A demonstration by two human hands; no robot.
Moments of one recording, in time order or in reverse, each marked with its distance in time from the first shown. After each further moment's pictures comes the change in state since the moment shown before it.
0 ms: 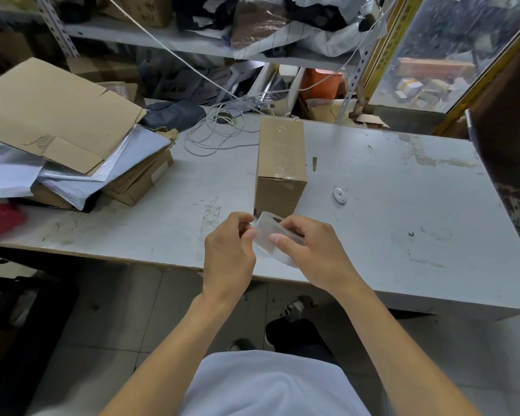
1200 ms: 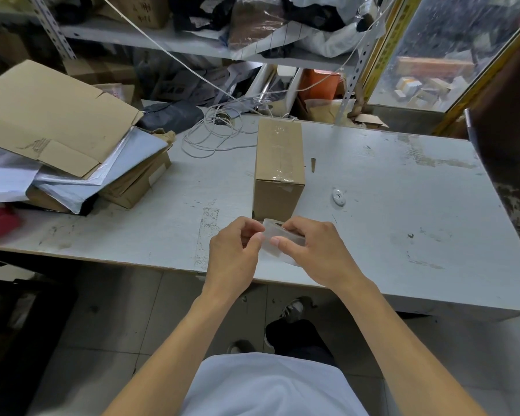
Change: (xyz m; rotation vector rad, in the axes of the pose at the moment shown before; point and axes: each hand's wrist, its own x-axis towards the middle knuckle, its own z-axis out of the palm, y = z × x) left_hand 0.012 -0.003 0.008 -0.134 -0.150 -0.113; right_hand 0.012 0.011 -0.006 -0.172 -0.009 -0.007
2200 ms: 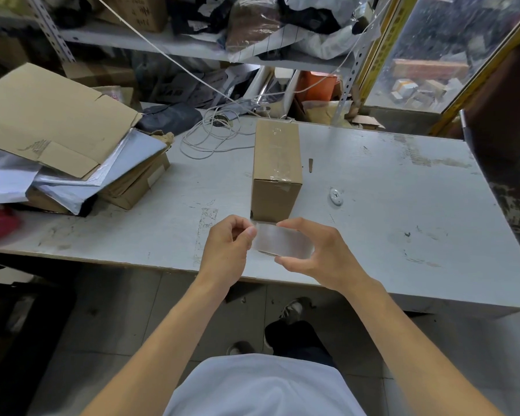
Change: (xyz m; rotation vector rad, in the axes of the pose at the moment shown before) left_hand 0.001 0.010 -0.010 -0.205 -0.045 -0.181; right_hand -0.011 0.032 -0.001 0.063 -0.015 -0.247
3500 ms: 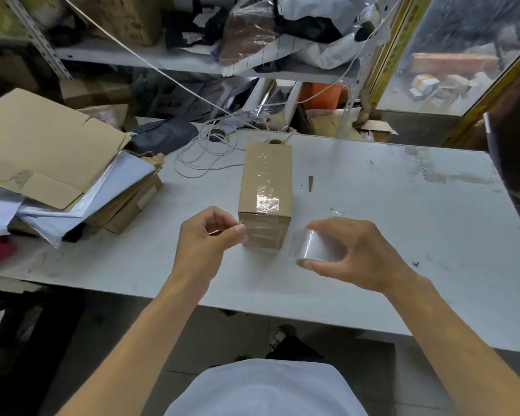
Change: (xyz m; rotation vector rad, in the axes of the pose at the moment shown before) left_hand 0.065 0.047 0.011 -0.107 0.042 0.078; right_hand 0.051 0.055 -0.096 -0.231 -0.022 -0.160
